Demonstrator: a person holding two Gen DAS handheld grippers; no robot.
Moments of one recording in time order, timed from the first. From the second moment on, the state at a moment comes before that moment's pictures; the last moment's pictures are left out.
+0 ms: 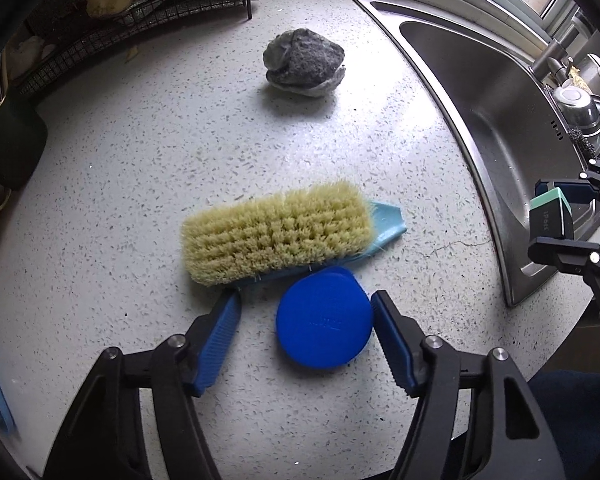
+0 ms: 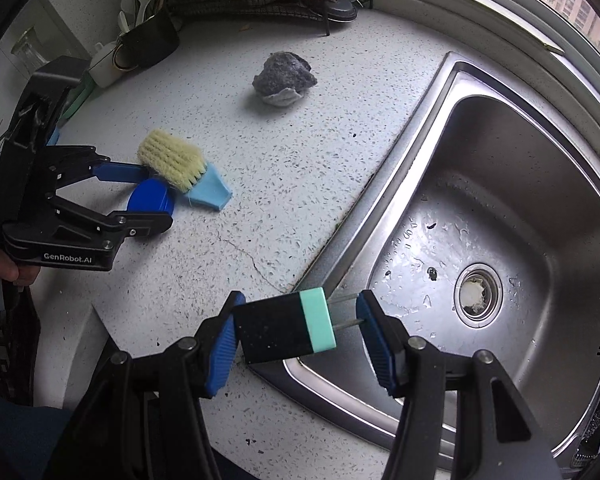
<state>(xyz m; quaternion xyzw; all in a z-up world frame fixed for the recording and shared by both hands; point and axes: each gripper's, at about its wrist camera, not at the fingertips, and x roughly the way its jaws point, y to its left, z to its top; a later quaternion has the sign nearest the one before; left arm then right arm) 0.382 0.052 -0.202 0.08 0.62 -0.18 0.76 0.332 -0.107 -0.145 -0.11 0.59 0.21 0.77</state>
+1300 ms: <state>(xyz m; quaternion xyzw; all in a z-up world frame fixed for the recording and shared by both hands) 0.197 -0.021 -0.093 0.03 0.58 -0.11 0.81 0.219 -0.157 -0.110 -0.13 0.54 0.28 0.78</state>
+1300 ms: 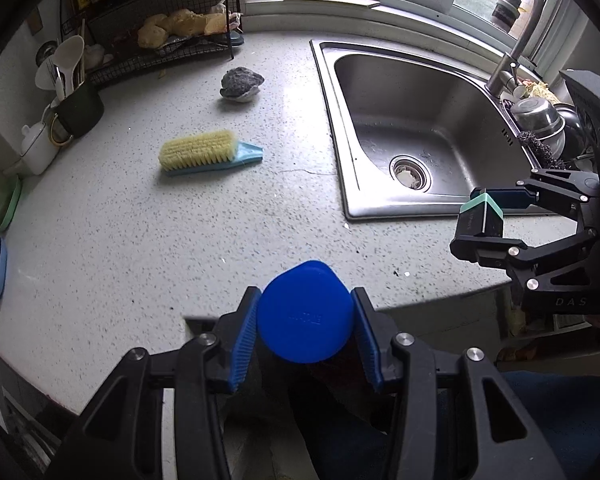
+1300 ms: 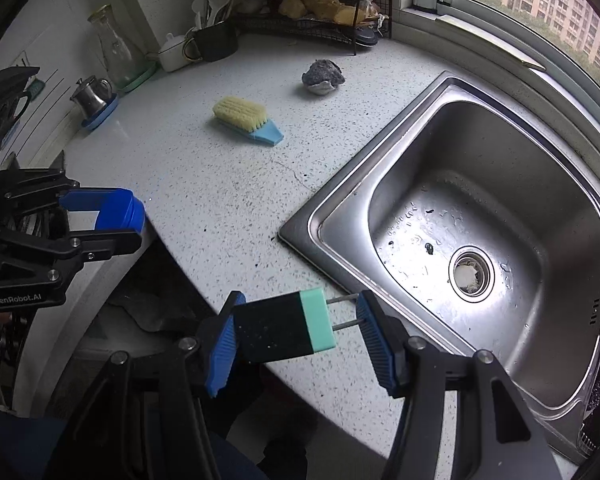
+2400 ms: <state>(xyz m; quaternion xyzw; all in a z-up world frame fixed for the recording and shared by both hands) 0.059 -0.069 -0.250 -0.02 0.63 -0.08 0.77 0.087 -0.184 -0.250 -0.20 0.59 0.33 0.71</state>
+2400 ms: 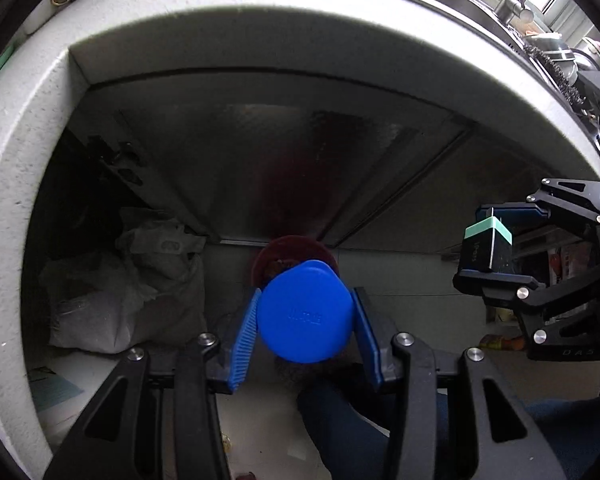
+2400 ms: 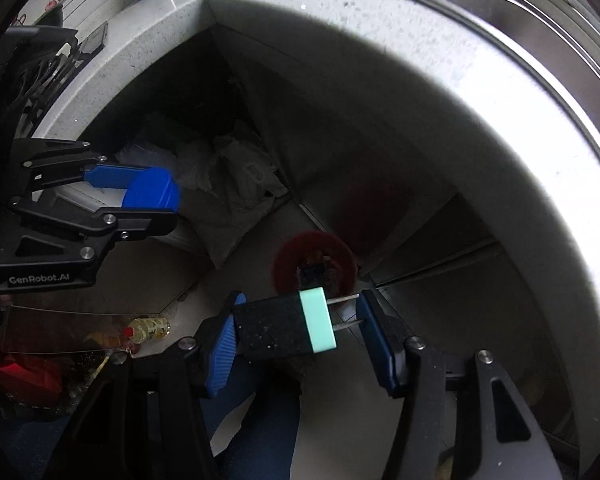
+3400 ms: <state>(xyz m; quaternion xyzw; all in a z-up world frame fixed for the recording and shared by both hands) 0.071 -0.077 -0.557 -0.05 0.67 -0.13 0.73 0.113 -0.170 -0.518 -0.19 0.60 0.30 0.71</state>
